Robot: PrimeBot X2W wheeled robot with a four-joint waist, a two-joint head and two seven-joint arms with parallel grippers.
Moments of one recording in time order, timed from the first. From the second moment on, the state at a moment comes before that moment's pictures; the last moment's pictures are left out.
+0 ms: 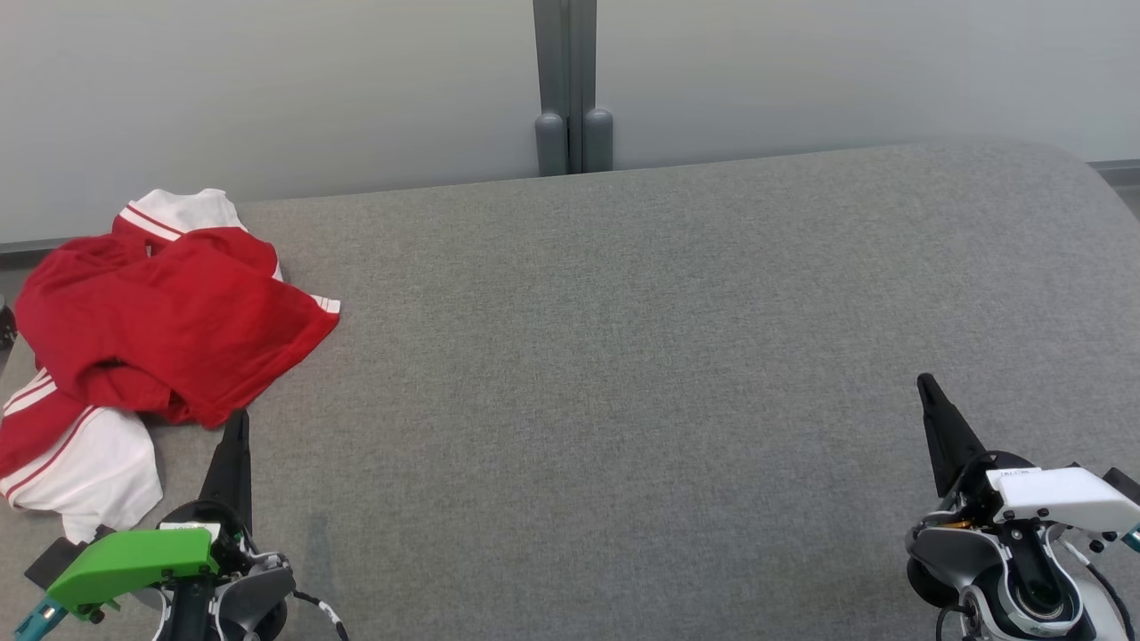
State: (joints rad) left arm -0.10 0.05 0.11 0.25 -1.61 -0.13 0.11; right arm -0.11 -0.05 -0.11 0.25 1.61 0.13 0.11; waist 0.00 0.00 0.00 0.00
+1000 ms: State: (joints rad) left arm -0.10 0.05 0.11 0.25 -1.61 -0.13 0.11; right arm -0.11 -0.05 -0.11 0.25 1.61 0.13 0.11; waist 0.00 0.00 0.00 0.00
